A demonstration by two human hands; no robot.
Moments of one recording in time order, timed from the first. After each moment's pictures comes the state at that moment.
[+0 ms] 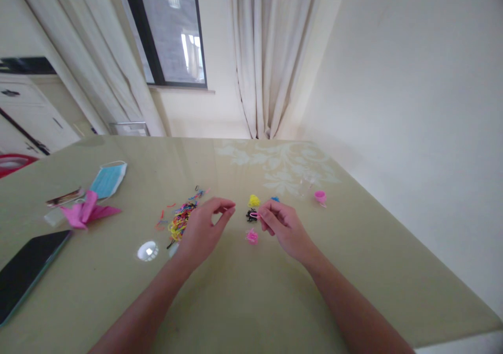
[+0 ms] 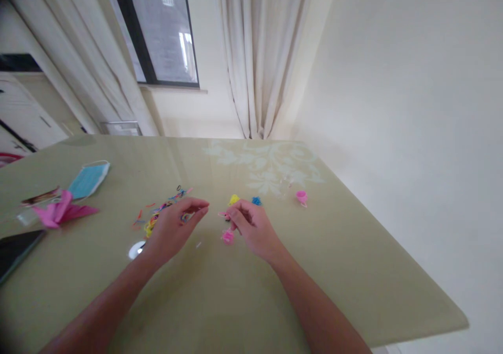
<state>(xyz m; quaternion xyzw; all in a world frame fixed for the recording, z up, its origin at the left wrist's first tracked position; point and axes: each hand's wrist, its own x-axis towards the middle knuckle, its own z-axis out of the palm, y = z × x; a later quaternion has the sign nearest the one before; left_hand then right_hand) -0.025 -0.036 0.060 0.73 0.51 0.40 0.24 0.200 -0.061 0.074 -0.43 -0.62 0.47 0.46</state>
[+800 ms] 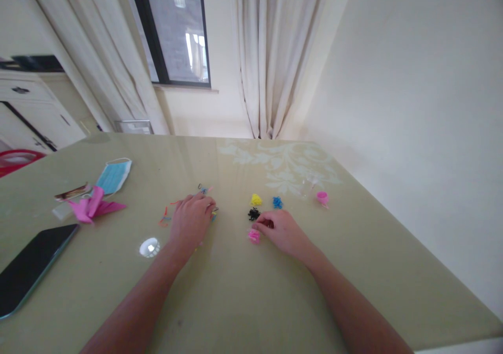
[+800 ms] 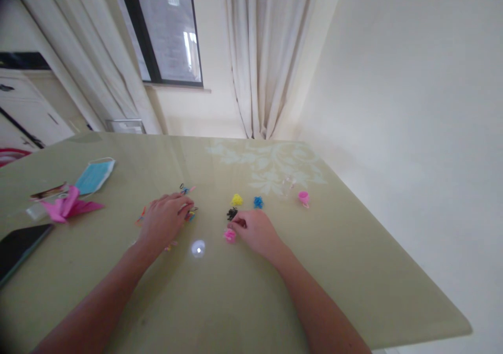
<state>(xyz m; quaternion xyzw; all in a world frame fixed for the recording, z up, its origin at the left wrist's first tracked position) -0.054 -0.016 0.056 0.76 0.62 0.17 0.01 0.209 -0.044 0.048 -0.52 -0.77 0.26 0.25</state>
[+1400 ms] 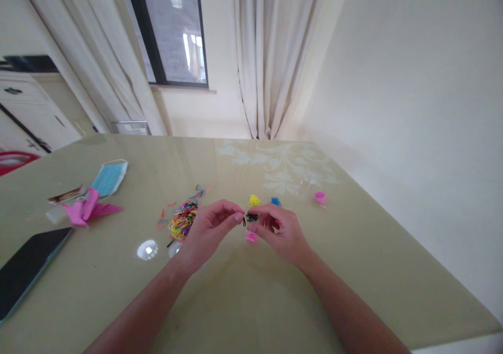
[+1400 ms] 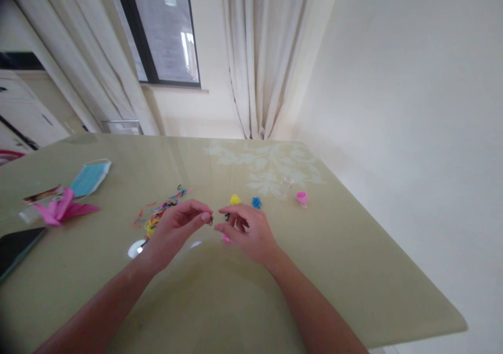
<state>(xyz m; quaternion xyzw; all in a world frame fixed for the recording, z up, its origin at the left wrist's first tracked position) -0.012 -0.049 0.078 0.60 0.38 0.48 0.52 0.198 -0.064 0.066 -0.42 -0.72 0.29 0.47</state>
